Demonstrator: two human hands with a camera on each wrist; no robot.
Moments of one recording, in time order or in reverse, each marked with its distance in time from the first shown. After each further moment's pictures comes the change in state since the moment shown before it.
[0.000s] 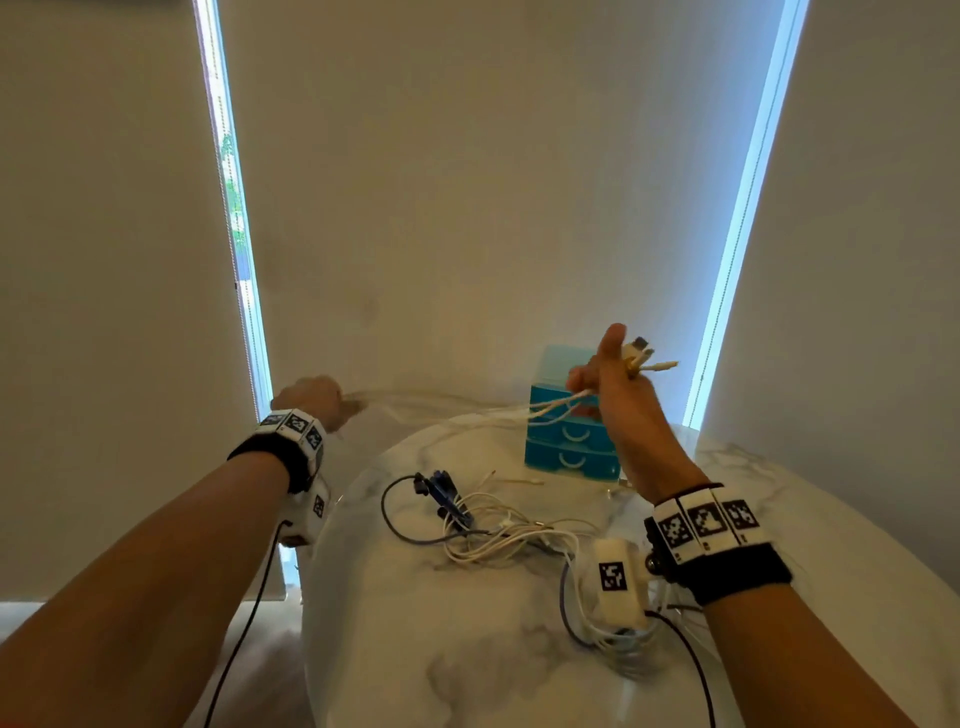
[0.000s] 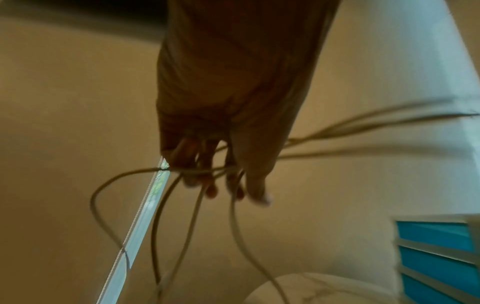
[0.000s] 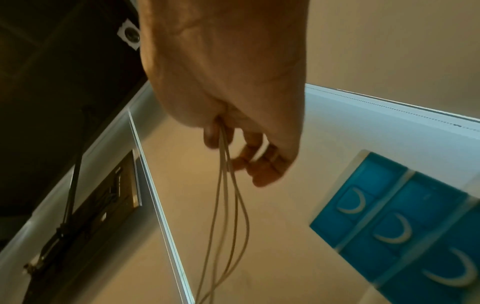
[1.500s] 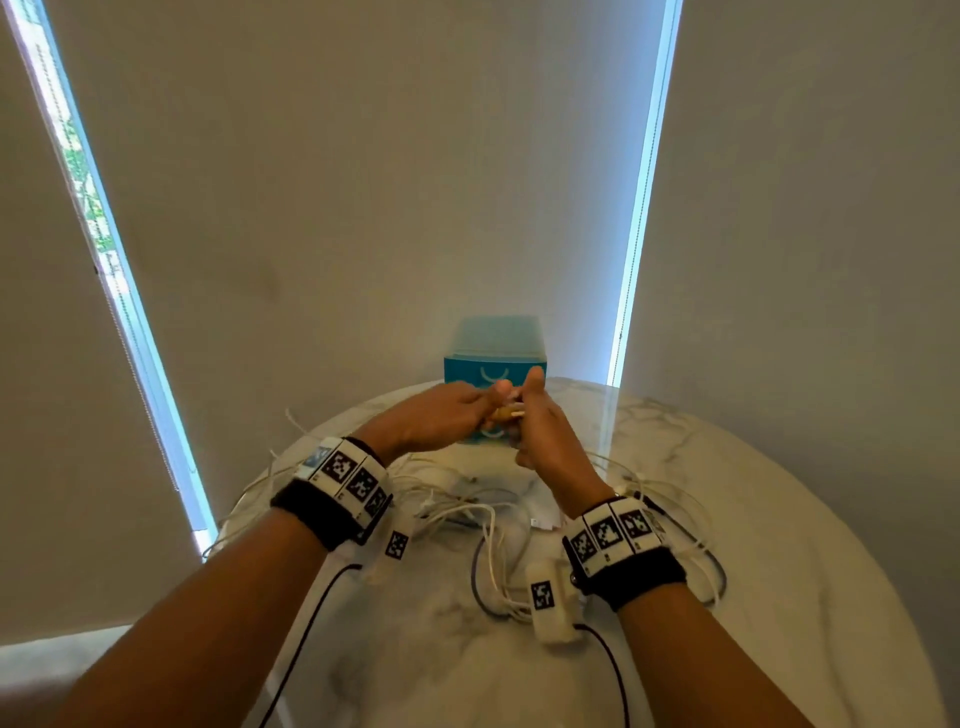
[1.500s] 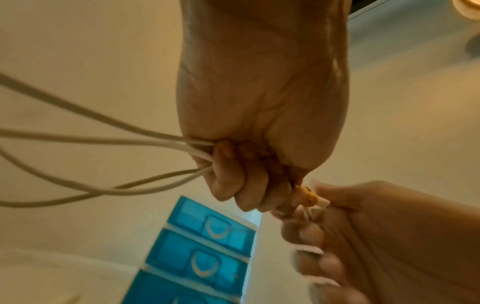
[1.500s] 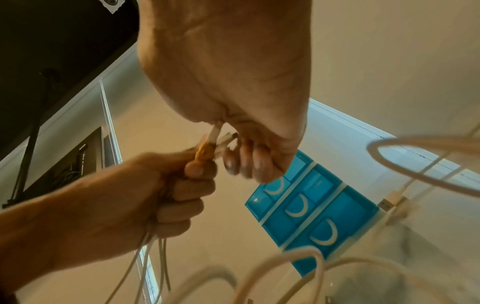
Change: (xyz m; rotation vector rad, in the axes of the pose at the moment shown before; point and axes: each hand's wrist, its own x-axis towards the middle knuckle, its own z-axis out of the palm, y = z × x) left_hand -0.116 0.236 0.015 -0.493 -0.402 0.788; right_hand 0.004 0.086 -0.026 -0.048 0.004 0.156
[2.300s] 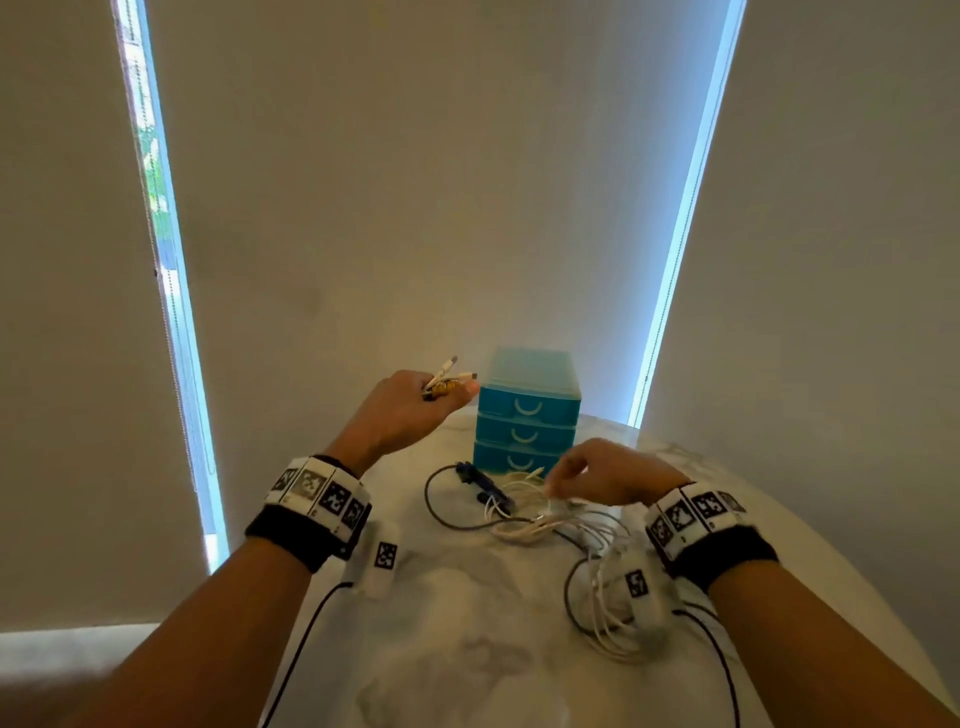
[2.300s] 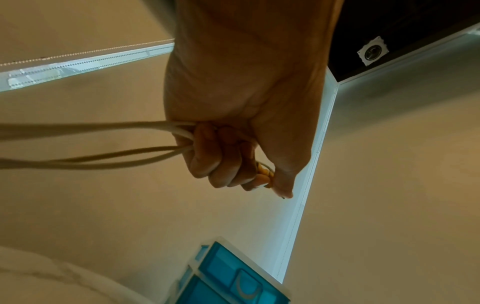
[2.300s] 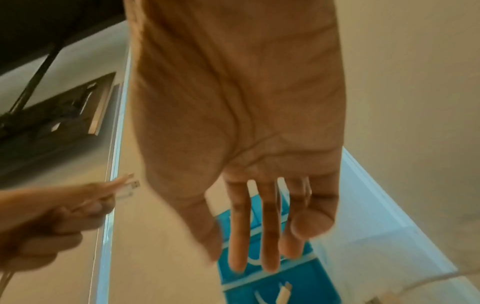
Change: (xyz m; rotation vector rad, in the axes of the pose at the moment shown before) left_hand -0.042 -0.051 -0.052 -0.083 0.468 -0.159; right_hand 0.031 -0.020 -0.051 -1.086 -0.432 0.037
